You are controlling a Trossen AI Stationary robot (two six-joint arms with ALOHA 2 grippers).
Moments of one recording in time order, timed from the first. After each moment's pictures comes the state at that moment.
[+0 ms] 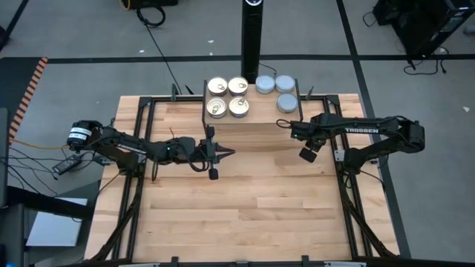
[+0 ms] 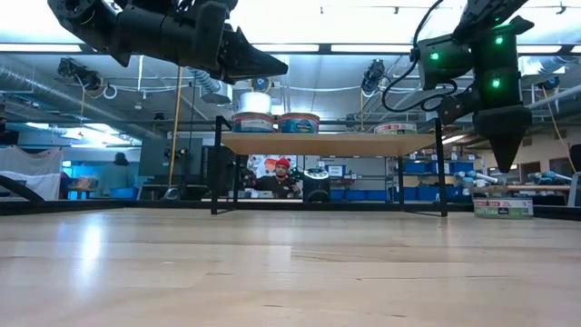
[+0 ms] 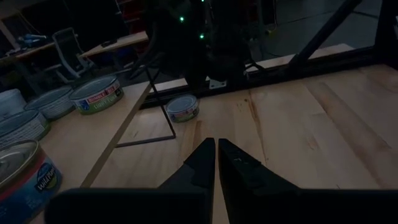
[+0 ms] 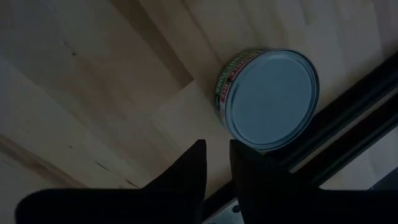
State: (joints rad) left arm -0.04 1.37 0.62 0.62 -0.19 0.23; right arm -0.32 1.27 0.82 -1.20 0.24 0.31
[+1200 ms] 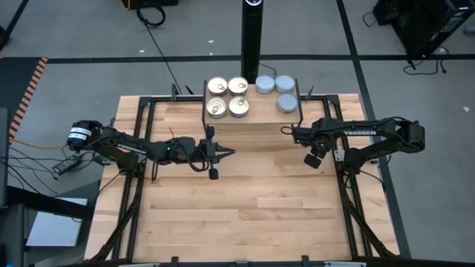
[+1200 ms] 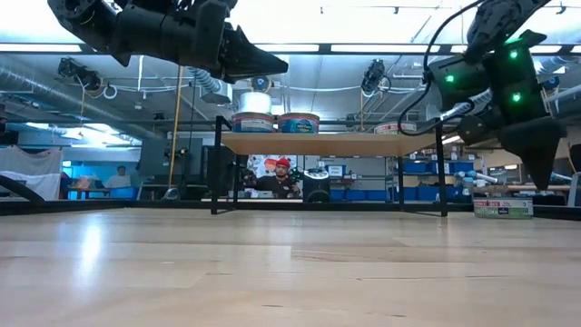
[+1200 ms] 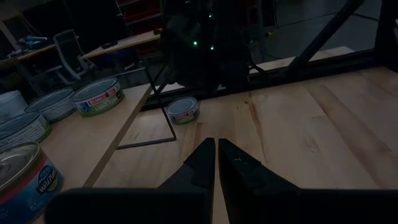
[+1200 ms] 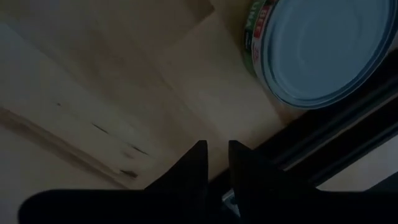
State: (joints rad) left arm -0.04 1.37 0.62 0.63 -0.19 0.23; right arm -0.32 1.27 0.70 -1.21 0.14 0.37
